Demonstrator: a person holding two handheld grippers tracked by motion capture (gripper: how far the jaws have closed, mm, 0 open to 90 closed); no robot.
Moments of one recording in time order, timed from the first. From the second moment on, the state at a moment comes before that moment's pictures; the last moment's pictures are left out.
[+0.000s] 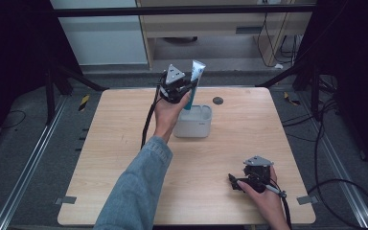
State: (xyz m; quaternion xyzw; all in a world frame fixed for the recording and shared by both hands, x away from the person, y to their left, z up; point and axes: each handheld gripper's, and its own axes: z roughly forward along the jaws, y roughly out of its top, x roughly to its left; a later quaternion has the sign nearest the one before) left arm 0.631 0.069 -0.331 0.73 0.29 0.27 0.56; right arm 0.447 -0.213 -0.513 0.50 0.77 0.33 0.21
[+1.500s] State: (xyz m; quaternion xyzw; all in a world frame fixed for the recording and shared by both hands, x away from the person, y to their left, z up) left arm 0.634 0.061 -0.396 0.77 0.29 0.25 0.51; right arm 0.446 -0.214 -0.513 0.50 0.77 0.33 0.22
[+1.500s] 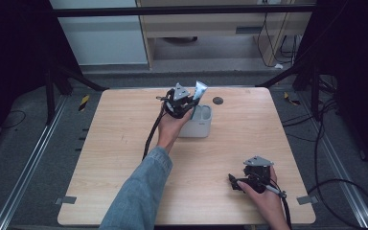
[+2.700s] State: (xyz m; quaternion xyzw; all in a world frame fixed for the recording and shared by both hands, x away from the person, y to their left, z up) left arm 0.633 0.064 -0.407 0.79 0.30 0.23 0.49; right arm 0.446 -0.214 -0.513 0.50 0.77 0.33 0.22
